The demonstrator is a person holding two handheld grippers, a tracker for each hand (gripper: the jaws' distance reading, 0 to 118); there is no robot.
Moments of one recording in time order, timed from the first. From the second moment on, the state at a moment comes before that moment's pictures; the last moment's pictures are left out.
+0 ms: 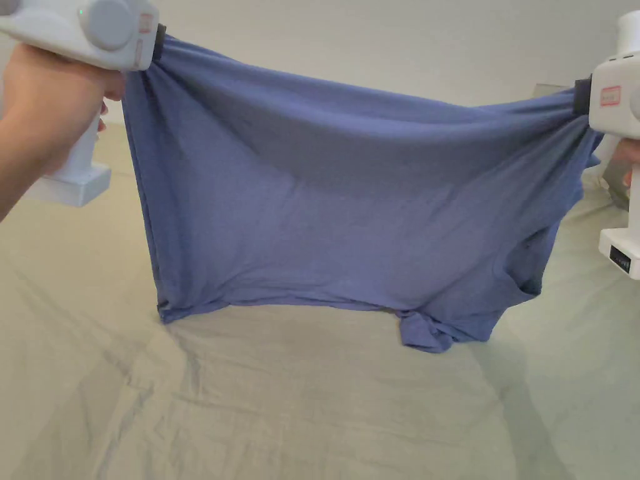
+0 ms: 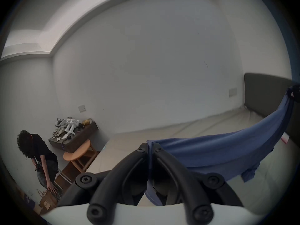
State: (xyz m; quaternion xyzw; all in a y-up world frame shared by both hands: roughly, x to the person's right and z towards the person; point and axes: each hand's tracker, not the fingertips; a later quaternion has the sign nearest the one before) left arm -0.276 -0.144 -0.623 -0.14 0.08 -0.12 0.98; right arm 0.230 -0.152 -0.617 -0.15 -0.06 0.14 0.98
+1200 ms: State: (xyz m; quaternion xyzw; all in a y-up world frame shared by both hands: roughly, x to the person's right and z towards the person) left arm -0.271 -0.498 -0.196 -0.52 -0.09 -0.26 0.81; right arm 0.264 -0.473 -0.186 -0.58 0.04 0.10 0.80
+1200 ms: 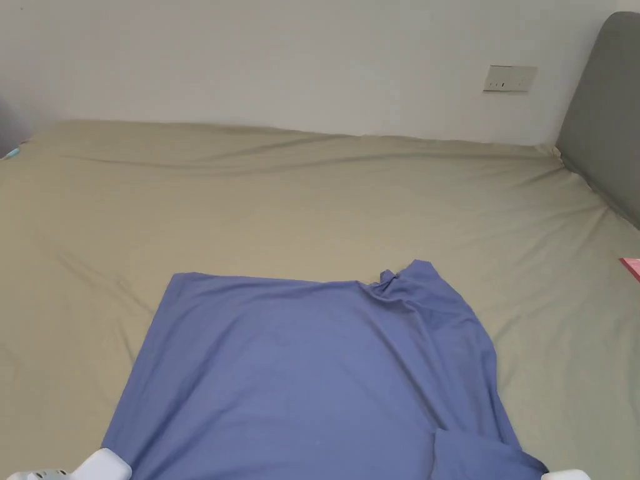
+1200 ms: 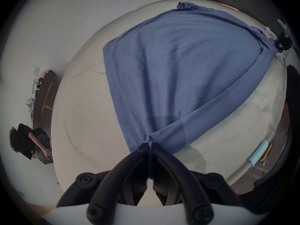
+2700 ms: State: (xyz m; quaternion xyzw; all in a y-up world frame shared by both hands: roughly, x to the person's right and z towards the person) left arm -0.157 -0.247 -0.166 -0.04 0.03 -0.10 0.99; right arm 0.099 -0.245 -0.180 -0.08 0.03 0.16 0.98
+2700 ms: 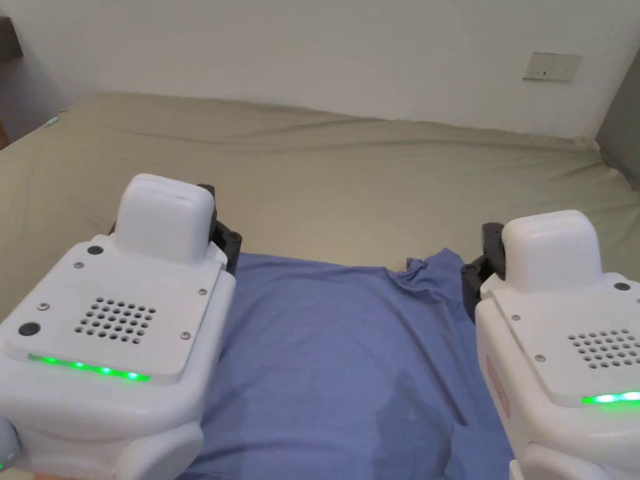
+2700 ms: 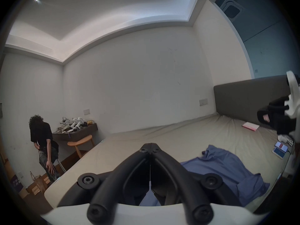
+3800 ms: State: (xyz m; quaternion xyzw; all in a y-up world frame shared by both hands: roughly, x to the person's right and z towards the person) left arm -0.290 -0.503 -0.156 -0.46 0.04 0.02 0.89; right arm 0.163 -0.318 -0.192 -0.26 -0.02 0.14 0.96
